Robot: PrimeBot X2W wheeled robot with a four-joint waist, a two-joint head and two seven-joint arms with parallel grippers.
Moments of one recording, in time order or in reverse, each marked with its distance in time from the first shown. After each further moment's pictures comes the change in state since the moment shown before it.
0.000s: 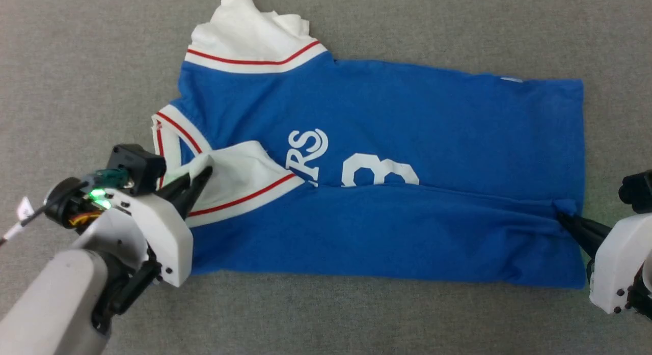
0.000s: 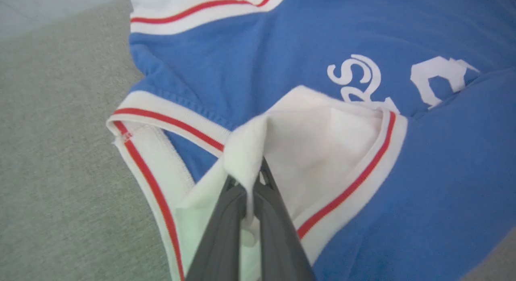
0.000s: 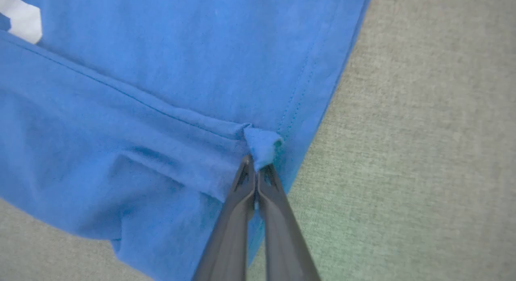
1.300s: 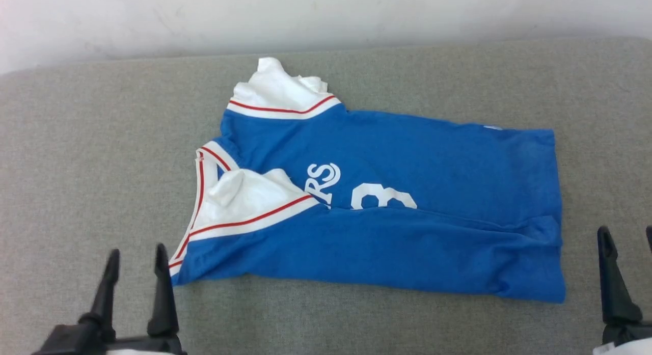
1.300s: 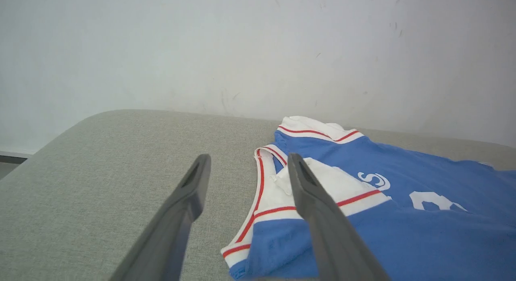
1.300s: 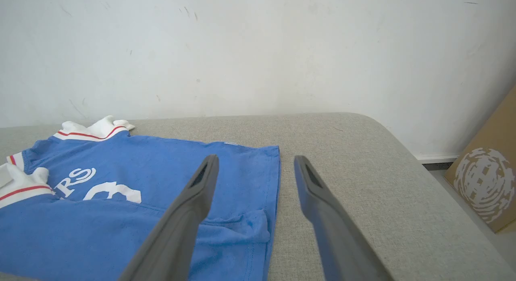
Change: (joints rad) left arm 0.586 -0.240 0.213 -0.218 0.147 0.406 -0.617; right arm 0.371 0.400 -0.235 -0.276 -0.350 0.000 -0.646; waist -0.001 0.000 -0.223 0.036
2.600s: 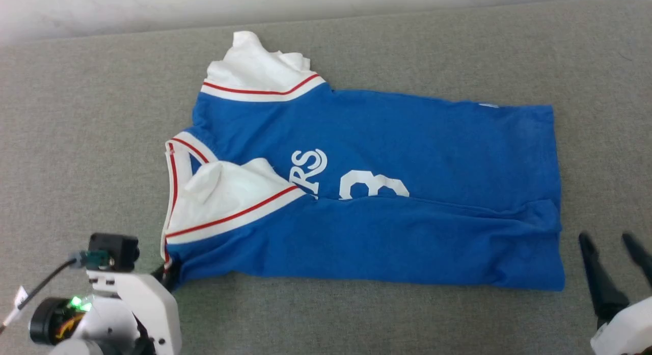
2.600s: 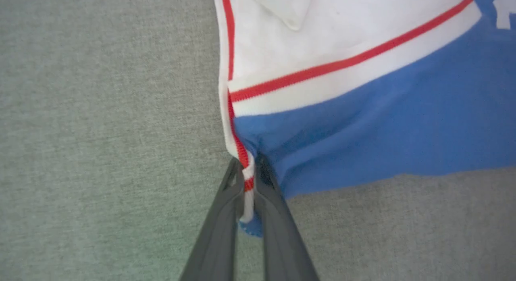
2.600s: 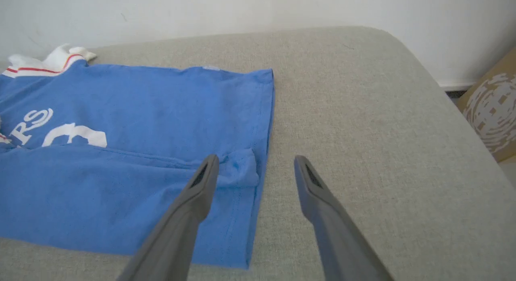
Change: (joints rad) left arm -0.245 0.199 -0.098 0.153 -0.178 -0.150 0.717; right arm -0.076 -0.030 -0.004 0.039 0.059 0.000 0.293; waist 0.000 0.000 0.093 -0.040
